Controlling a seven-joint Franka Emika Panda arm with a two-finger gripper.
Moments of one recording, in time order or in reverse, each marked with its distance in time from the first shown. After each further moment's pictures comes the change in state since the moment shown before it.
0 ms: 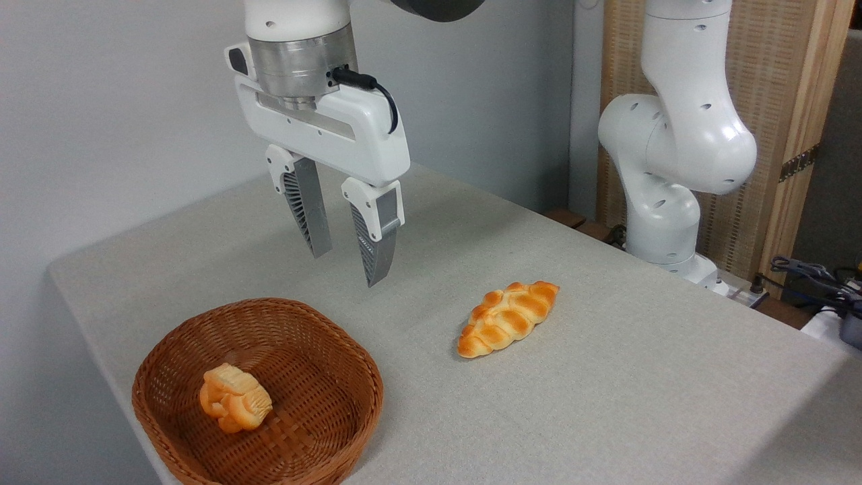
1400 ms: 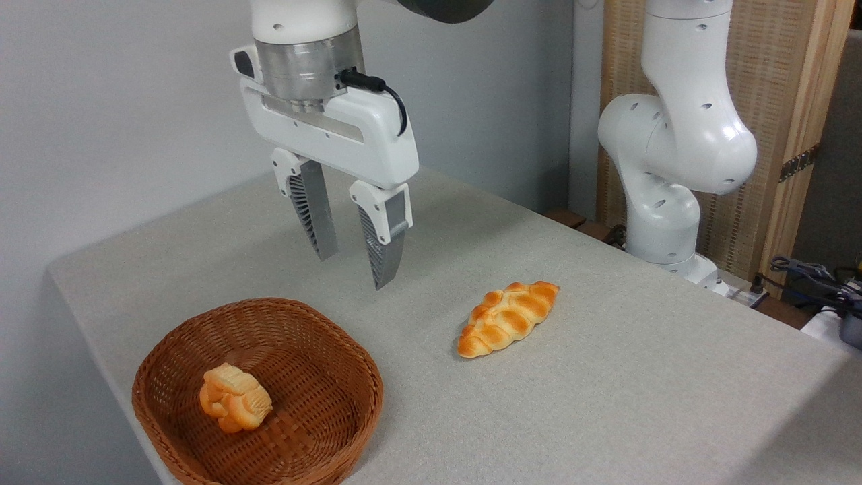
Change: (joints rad) arm 0.007 -0.018 0.006 -0.031 0.001 0.007 0.000
